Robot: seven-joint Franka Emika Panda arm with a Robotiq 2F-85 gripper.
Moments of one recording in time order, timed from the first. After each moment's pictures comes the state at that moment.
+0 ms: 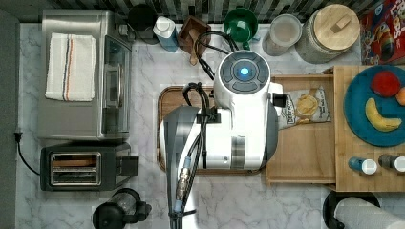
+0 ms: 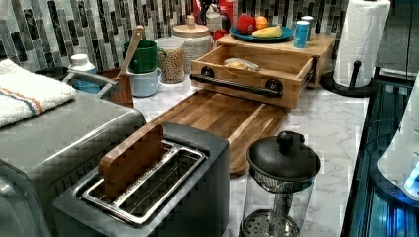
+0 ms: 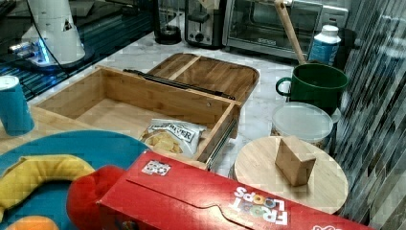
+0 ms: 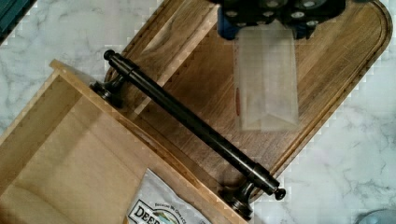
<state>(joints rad) -0.05 0.01 0.02 -1.92 -0.04 0.25 0.08</state>
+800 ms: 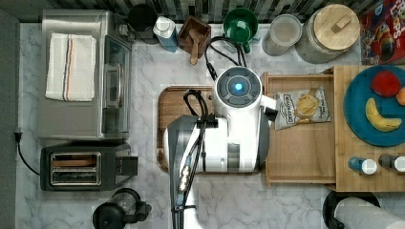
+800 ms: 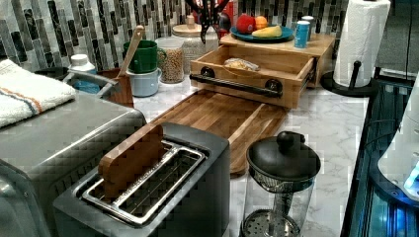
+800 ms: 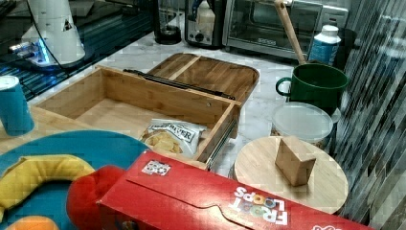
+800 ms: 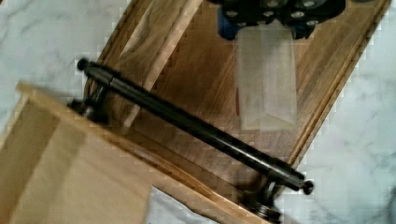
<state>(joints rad) -0.05 0.01 0.03 -2.08 -0.05 0.44 0.34</state>
